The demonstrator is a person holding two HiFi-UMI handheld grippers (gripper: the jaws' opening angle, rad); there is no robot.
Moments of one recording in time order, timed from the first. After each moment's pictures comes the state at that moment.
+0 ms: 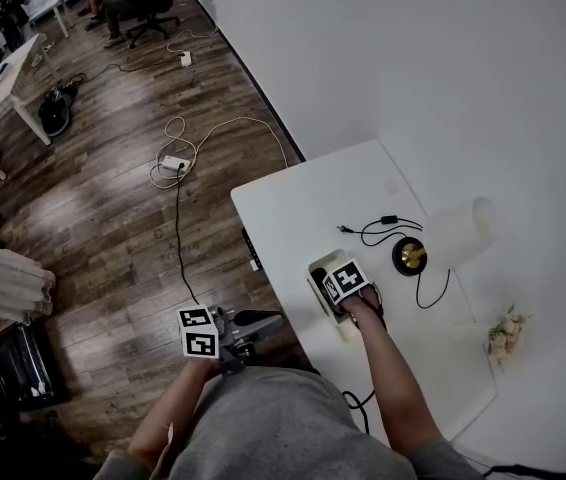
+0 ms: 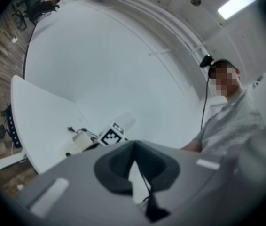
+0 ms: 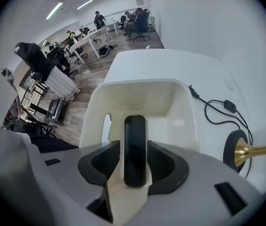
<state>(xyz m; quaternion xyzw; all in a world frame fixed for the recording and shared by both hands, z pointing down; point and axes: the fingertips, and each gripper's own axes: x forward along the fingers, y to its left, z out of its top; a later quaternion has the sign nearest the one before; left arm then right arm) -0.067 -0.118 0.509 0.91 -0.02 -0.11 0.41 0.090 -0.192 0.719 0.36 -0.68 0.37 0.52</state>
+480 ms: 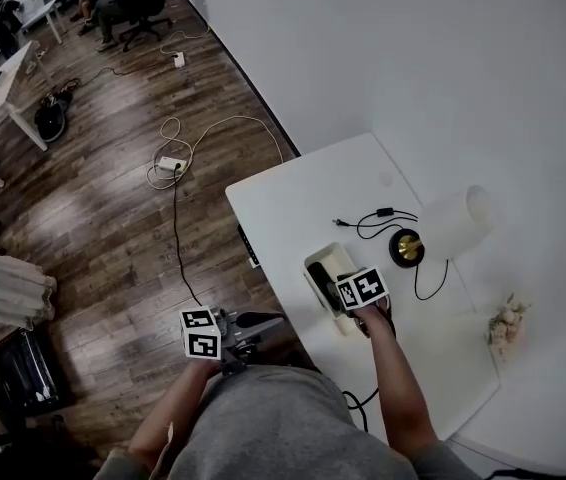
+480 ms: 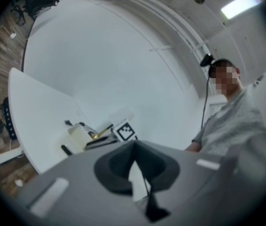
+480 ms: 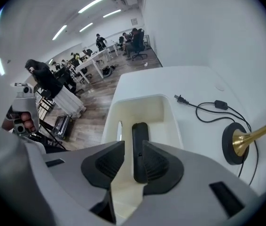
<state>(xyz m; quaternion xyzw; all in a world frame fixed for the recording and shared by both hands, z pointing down) -0.051 -0.104 0.516 0.91 0.00 -0.09 0.42 0.098 -0.182 0.674 0.39 -0.73 0.37 0.42</state>
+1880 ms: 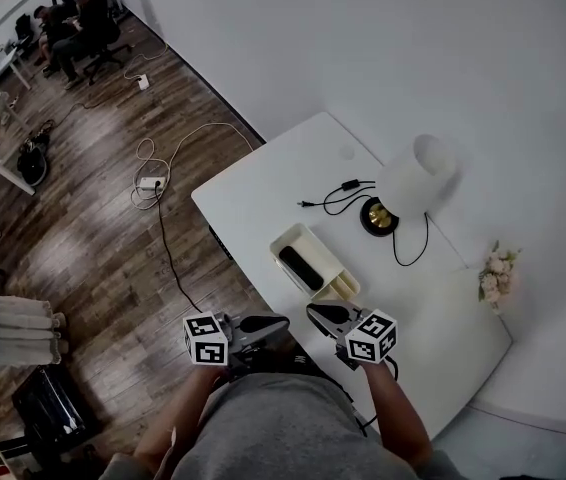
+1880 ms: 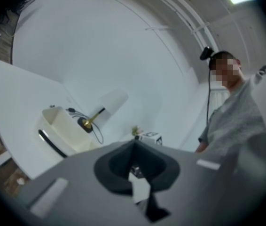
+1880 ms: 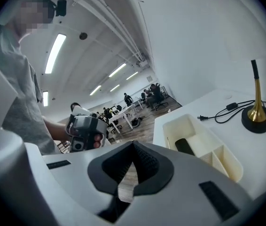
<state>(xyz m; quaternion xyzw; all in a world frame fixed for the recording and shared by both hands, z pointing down) 0.011 -0.046 0.518 0.92 0.04 -0.01 0.39 0.061 -0.060 0.577 0.36 -0.88 0.30 0.07</state>
